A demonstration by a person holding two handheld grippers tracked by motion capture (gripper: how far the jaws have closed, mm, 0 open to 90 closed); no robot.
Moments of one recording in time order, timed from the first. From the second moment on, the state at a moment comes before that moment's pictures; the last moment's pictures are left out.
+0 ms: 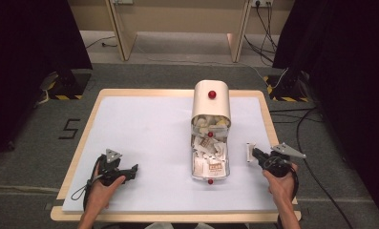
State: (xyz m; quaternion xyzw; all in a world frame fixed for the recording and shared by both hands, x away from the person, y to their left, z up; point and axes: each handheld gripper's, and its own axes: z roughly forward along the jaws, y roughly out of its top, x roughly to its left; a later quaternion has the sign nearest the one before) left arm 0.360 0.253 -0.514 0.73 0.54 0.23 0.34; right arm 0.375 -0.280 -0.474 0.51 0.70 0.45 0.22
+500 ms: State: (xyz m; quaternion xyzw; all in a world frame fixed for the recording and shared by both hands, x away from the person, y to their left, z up) left arm 0.360 0.253 -0.514 0.74 0.54 0.23 0.34; right arm 0.377 -0.281 -0.479 0.52 0.70 0.44 0.22
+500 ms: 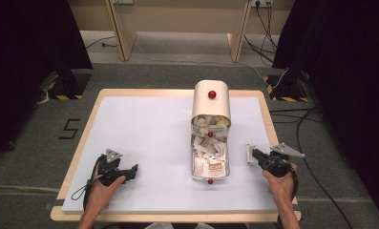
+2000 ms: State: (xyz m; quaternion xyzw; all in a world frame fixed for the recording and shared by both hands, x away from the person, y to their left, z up) left arm 0.360 0.253 -0.514 0.74 0.54 0.23 0.34; right arm 0.381 -0.297 -0.489 0.56 0.69 0.37 0.26
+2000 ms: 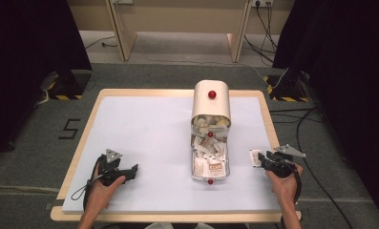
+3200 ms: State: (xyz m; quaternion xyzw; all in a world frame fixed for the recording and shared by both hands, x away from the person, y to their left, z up) left arm 0.360 0.253 -0.514 0.73 0.54 0.23 0.35; right arm 0.360 -0.273 -0.476 0.55 0.69 0.39 0.26
